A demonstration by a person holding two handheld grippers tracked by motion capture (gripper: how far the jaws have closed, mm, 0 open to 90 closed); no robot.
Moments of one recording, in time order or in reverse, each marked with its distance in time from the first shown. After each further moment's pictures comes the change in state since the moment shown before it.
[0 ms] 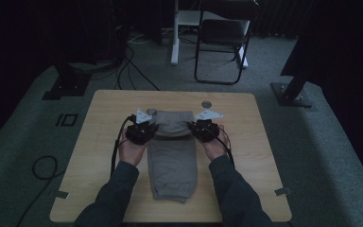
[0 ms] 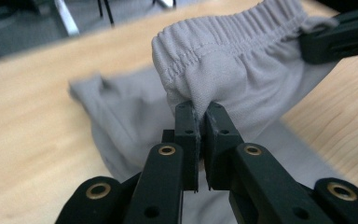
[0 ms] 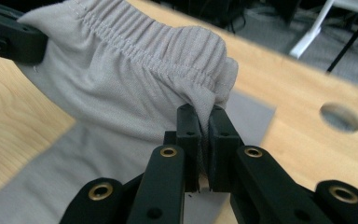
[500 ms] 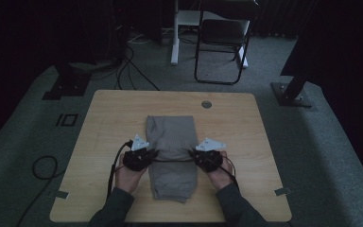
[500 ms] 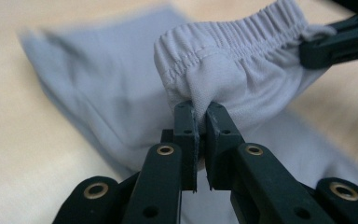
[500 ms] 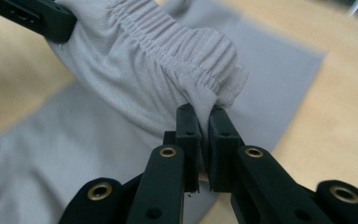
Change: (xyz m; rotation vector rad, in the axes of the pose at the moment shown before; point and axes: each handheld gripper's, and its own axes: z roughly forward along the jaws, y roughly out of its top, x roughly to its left) left arm -0.028 -0.095 -0.004 0.133 -0.125 -0.043; right arm 0.045 -0.081 -0.029 0.087 0.079 -0.070
